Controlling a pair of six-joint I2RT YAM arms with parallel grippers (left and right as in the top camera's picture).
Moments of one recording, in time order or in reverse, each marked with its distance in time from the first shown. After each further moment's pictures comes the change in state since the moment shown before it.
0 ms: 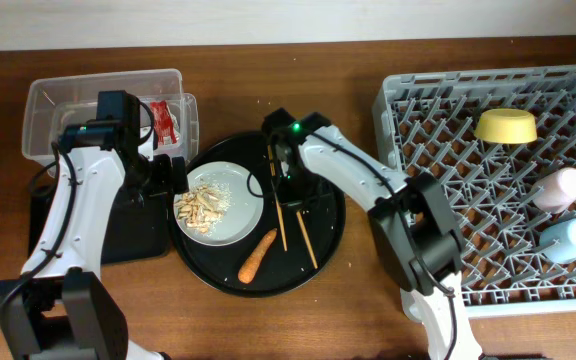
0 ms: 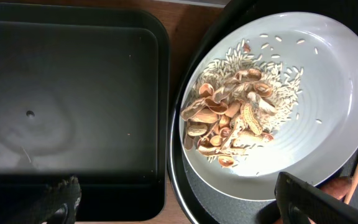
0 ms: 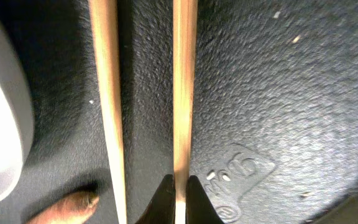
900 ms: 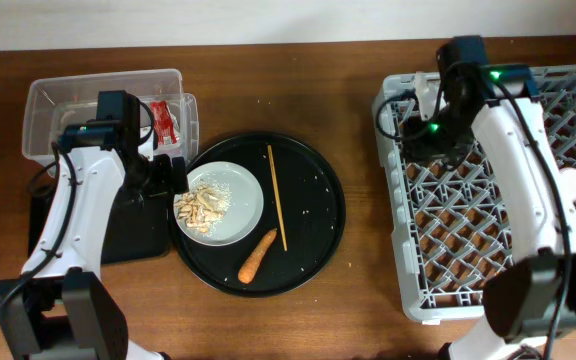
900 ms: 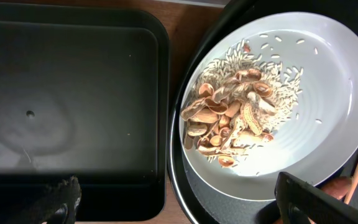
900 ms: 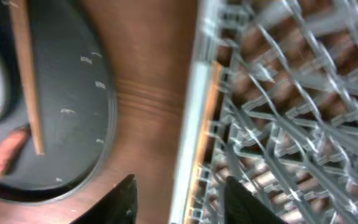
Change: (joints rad) left arm 0.000 0.000 0.000 0.000 0.000 0.000; right arm -0.477 -0.462 -0.017 -0.160 0.017 -0.384
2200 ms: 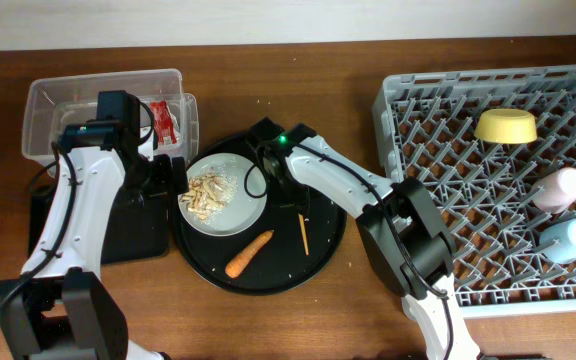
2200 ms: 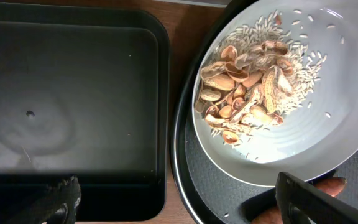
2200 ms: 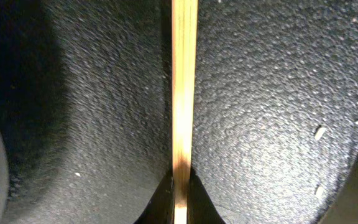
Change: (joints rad) left arm 0.000 0.000 0.000 0.000 0.000 0.000; right arm 0.541 0.482 -0.004 0.240 0.209 0.585
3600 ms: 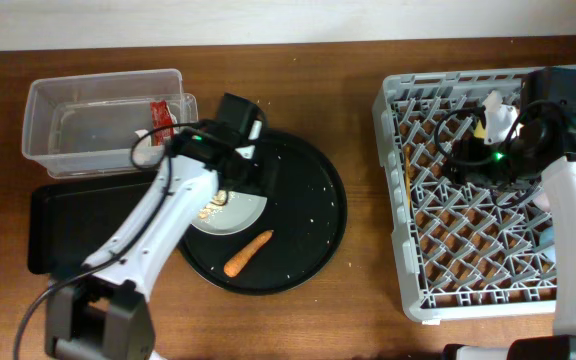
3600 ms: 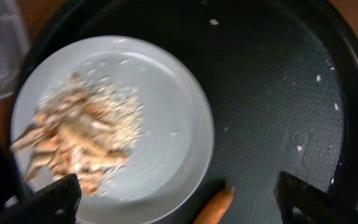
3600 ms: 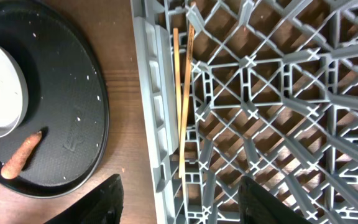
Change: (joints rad) left arm -0.467 0.022 0.000 0.219 -0.062 -0.051; right arm -0.813 -0.758 -0.230 -0.245 -0.316 -0.563
